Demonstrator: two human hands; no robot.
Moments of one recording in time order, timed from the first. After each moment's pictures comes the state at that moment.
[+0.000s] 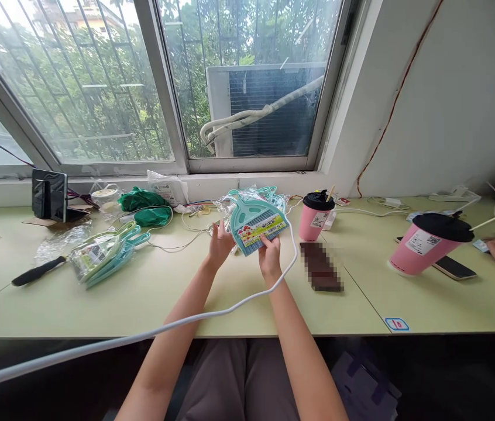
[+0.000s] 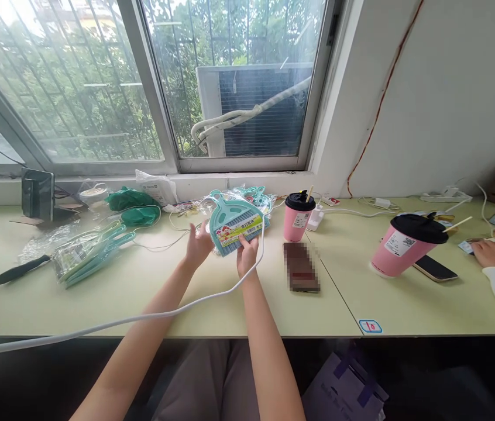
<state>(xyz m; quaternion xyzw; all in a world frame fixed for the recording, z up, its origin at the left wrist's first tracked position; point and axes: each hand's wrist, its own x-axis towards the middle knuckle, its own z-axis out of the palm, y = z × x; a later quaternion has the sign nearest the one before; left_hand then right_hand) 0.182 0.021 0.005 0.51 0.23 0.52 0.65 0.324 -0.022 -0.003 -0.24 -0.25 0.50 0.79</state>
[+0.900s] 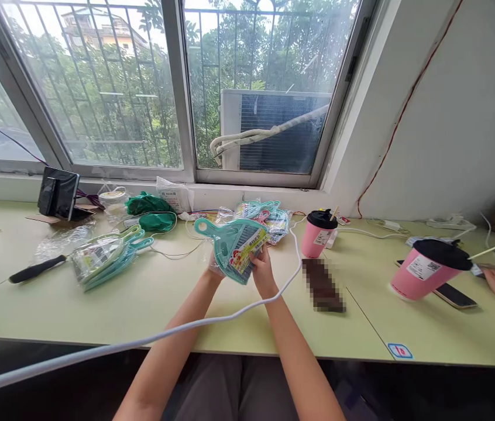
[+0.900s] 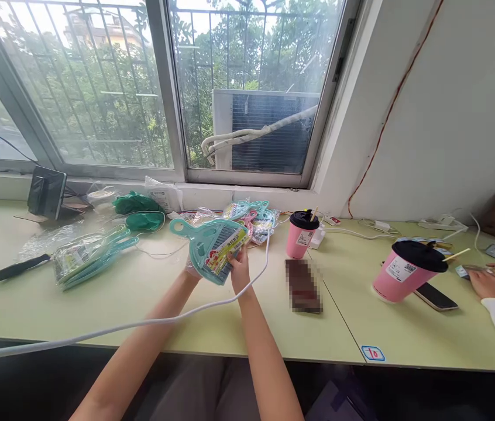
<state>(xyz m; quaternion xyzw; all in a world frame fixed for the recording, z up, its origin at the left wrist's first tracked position) 0.183 0.016 0.005 0.31 0.11 0.48 0.81 0.301 -0.021 -0.013 -0.24 -0.37 0.53 0.72</state>
